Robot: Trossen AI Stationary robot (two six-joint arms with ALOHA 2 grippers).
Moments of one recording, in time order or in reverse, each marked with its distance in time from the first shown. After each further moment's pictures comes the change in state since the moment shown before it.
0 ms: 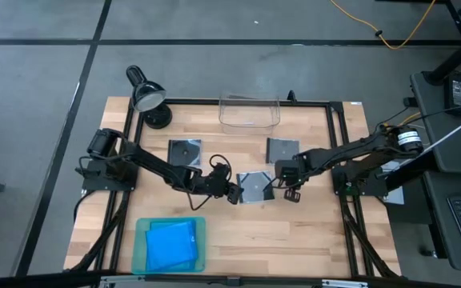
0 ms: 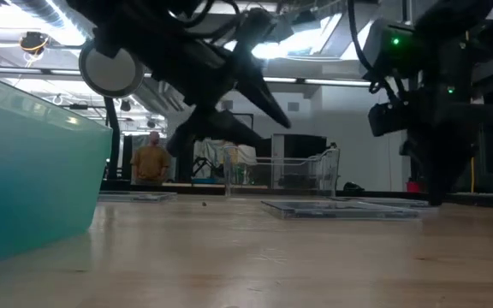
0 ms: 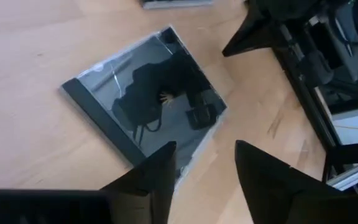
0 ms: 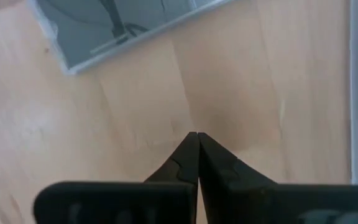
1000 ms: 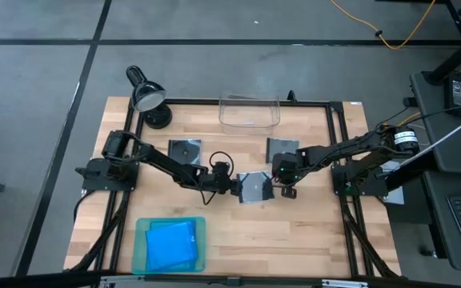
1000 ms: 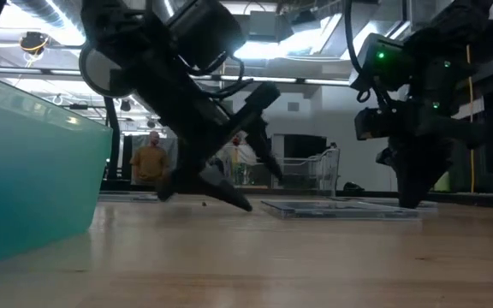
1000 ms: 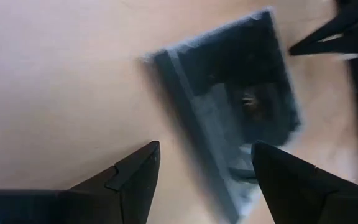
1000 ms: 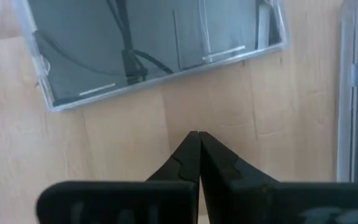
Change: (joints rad) left arm 0.072 0.140 0.002 -0.007 0.073 -0.218; right arm -0.077 0.067 -0.053 0.220 -0.032 -0.215
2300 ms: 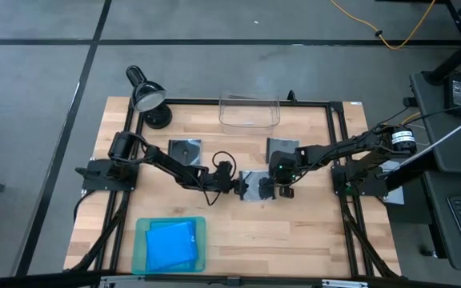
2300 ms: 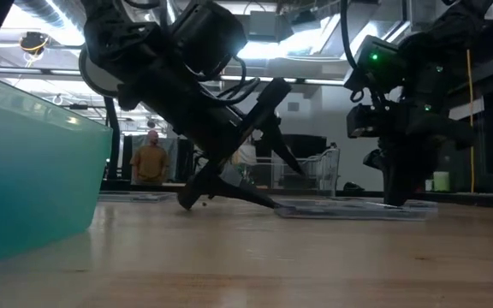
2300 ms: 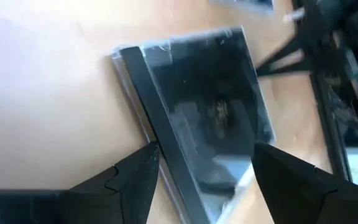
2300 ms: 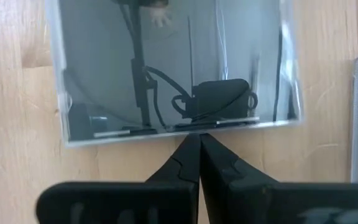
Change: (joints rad) left arm 0.013 0.045 -0.003 0.204 -0.042 0.062; right arm -0.034 0.007 -0.009 0.121 -0.059 -0.070
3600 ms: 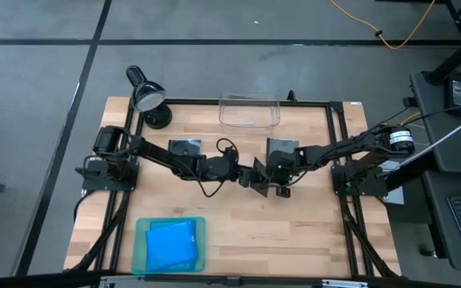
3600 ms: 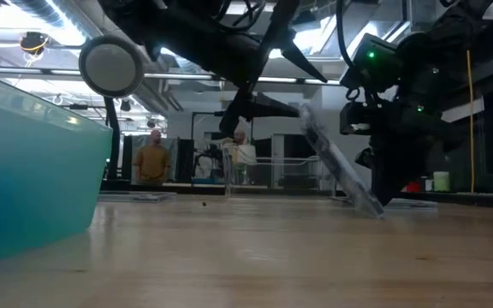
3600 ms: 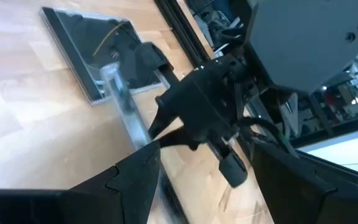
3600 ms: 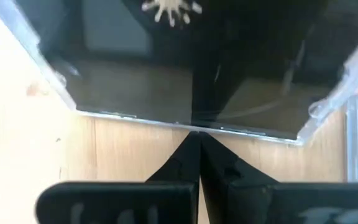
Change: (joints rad) left arm 0.038 -0.153 0.084 0.009 -0.015 0.263; right arm 0.000 0.012 0.000 0.072 0.008 -0.005
